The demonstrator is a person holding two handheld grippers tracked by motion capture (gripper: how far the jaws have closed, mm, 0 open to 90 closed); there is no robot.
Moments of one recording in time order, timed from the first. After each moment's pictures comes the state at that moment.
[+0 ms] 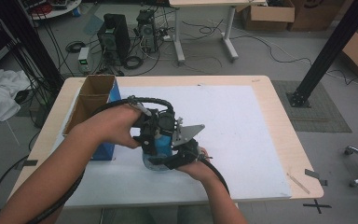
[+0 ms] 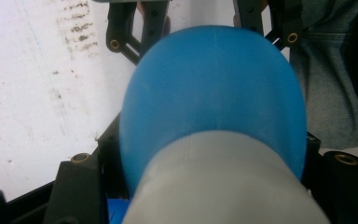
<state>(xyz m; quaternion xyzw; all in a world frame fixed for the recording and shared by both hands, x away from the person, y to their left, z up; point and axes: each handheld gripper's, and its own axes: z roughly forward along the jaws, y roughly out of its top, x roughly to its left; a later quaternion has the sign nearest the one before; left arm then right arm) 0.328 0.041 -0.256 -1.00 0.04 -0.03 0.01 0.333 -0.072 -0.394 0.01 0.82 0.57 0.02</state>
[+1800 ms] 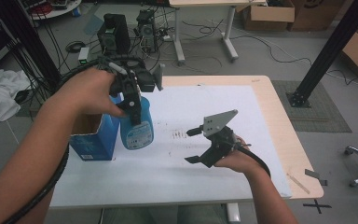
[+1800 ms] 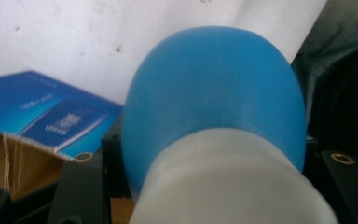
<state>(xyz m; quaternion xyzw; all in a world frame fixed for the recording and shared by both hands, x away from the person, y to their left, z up) 0.377 0.088 -0.174 -0.97 -0.22 -0.01 0.03 0.330 -0.154 -0.329 0.02 0.89 0.46 0.04</state>
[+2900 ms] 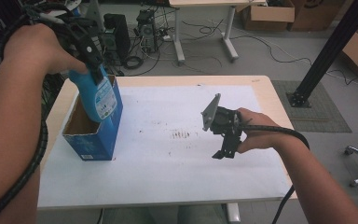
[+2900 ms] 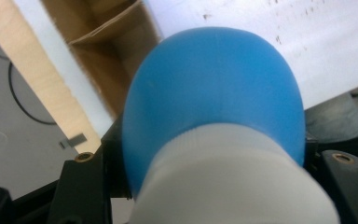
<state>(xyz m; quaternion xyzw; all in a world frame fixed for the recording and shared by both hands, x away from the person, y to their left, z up) 0.419 0.195 -0.095 -0.82 -0.57 0.01 0.00 0.348 -0.157 -0.279 -0.02 0.99 0.15 0.02</state>
